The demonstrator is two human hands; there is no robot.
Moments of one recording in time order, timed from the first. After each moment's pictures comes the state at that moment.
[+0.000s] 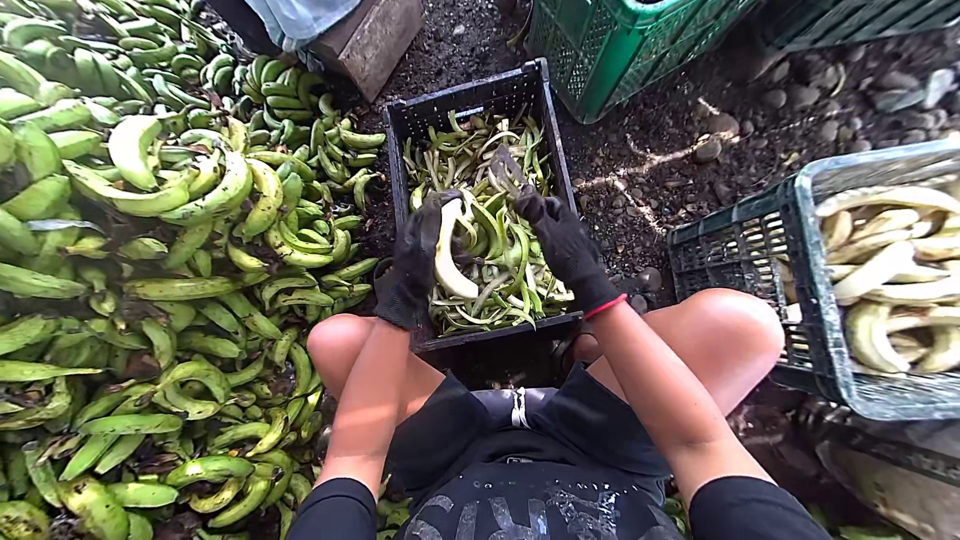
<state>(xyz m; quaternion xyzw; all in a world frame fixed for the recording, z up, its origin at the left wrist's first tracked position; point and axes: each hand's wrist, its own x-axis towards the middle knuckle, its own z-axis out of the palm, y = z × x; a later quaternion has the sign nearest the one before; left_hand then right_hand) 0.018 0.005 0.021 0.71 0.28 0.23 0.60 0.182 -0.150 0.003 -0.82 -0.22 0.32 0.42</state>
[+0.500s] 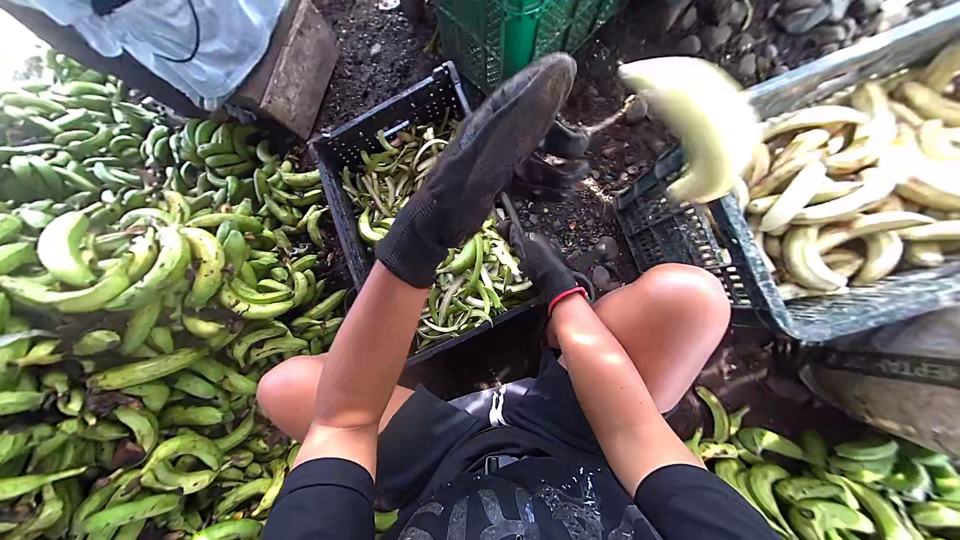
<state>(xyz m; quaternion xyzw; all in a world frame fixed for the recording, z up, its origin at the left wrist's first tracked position) 0.168 -0.097 0.135 0.67 -0.02 -0.01 0.74 0.209 -0.217 -0.053 -0.84 -0.06 0.41 0.34</state>
